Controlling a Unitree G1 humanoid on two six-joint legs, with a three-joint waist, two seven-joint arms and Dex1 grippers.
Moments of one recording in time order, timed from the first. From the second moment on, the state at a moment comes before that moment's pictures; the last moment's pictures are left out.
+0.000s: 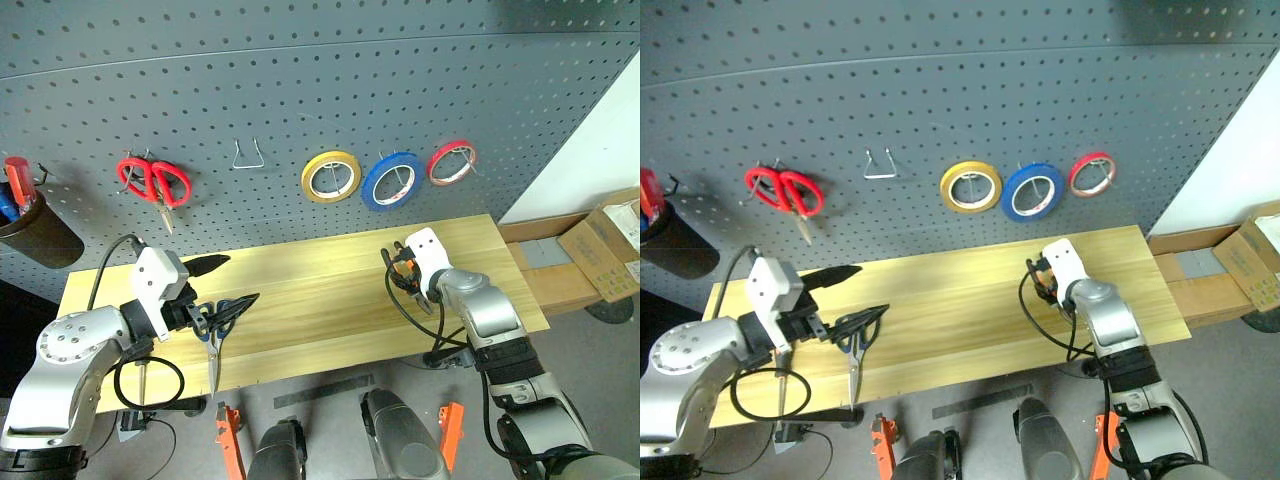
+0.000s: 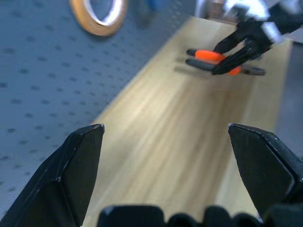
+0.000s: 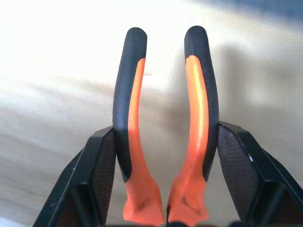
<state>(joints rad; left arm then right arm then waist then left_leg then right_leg) 0.05 0.76 0.29 -0.28 -0.48 0.29 -0.90 -0.54 -0.25 0.14 0.04 -0.04 0.89 0.40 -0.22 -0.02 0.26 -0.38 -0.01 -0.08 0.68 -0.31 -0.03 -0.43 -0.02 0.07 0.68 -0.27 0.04</state>
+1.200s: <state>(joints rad) 0.09 0.72 0.54 -0.26 -0.55 0.30 -0.79 -0.74 -0.03 0.25 -0.36 0.10 0.86 0.34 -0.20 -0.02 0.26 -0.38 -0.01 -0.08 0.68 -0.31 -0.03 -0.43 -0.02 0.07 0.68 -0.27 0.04</state>
